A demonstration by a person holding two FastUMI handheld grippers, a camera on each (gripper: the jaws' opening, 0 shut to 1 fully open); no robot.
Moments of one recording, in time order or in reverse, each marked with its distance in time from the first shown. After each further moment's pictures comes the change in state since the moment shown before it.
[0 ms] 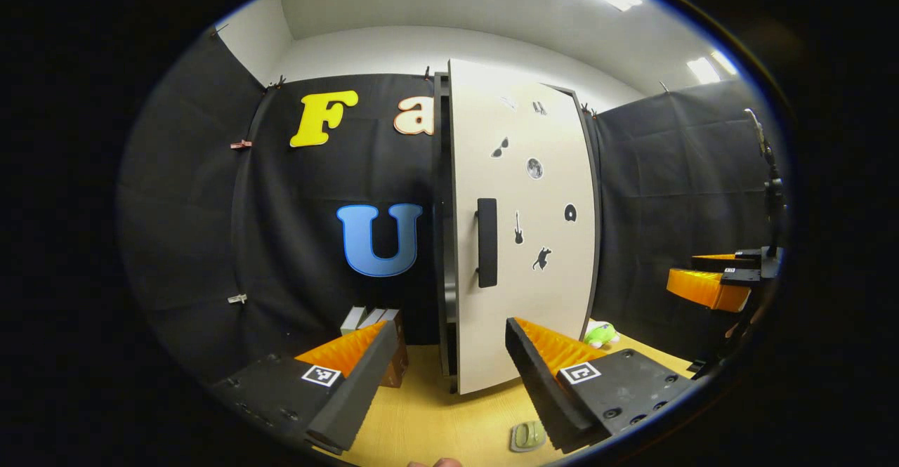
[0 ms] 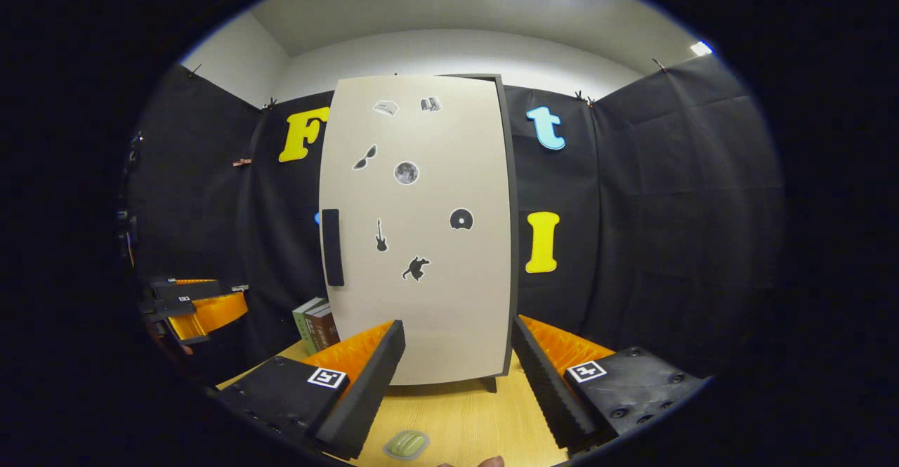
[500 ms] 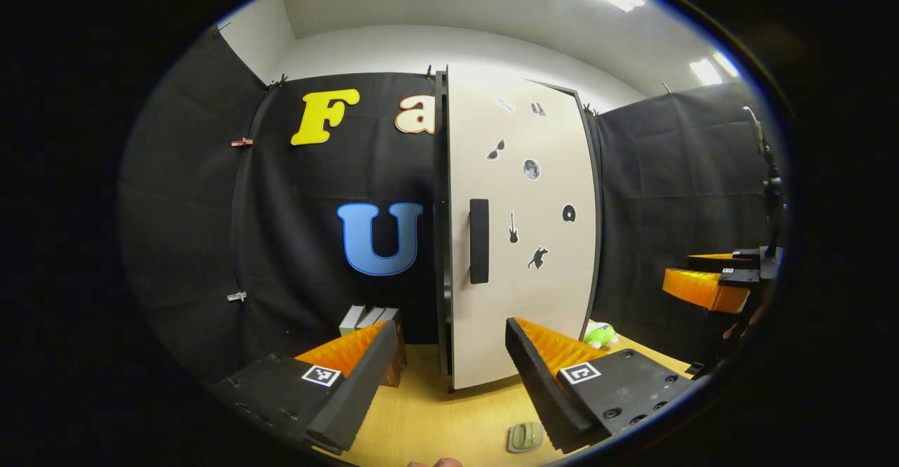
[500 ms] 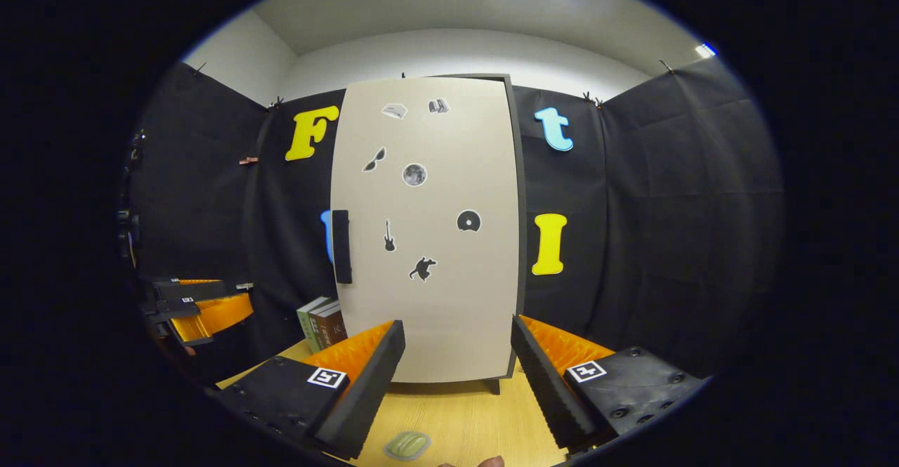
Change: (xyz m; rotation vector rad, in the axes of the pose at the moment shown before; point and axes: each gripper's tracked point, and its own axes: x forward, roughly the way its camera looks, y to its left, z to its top) left arm -0.001 -0.001 -0.002 0.002 0.007 0.001; right arm 0.003 0.007 0.000 -0.007 0.001 0.024
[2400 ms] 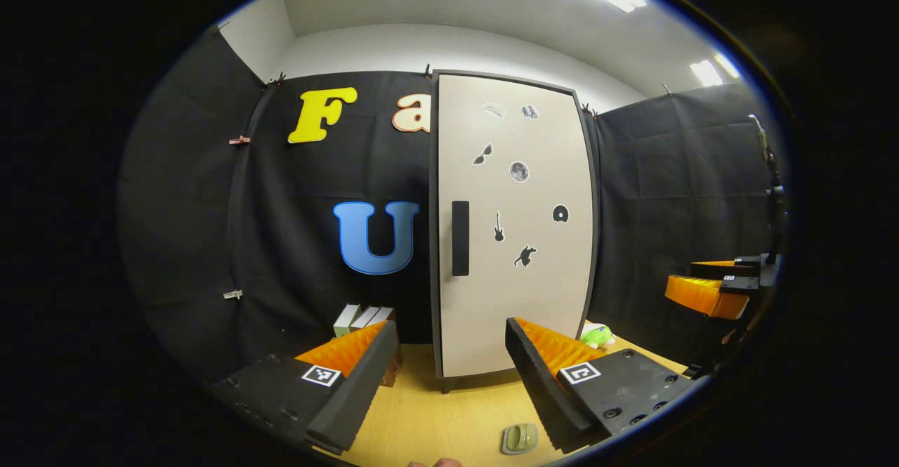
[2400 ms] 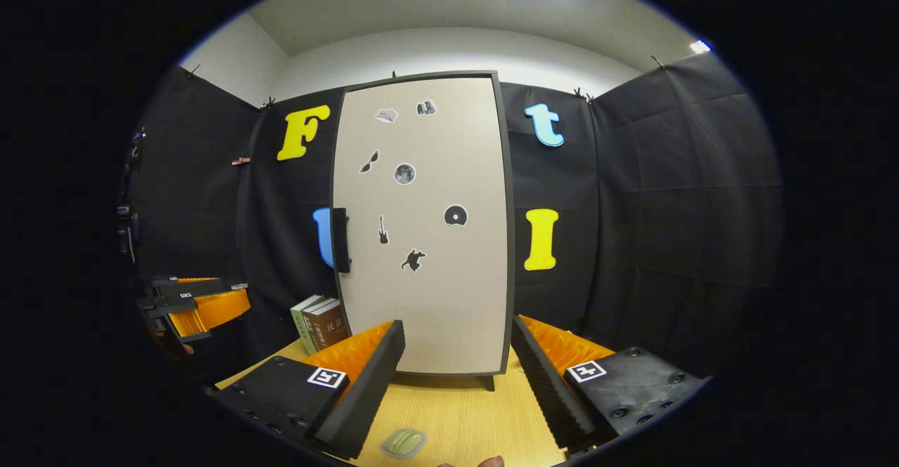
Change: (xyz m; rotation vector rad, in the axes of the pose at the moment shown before) left arm 0.008 -0.011 0.002 -0.015 -0.003 -0.001; right arm -0.007 -0.010 -0.006 0.018 0.005 -0.020
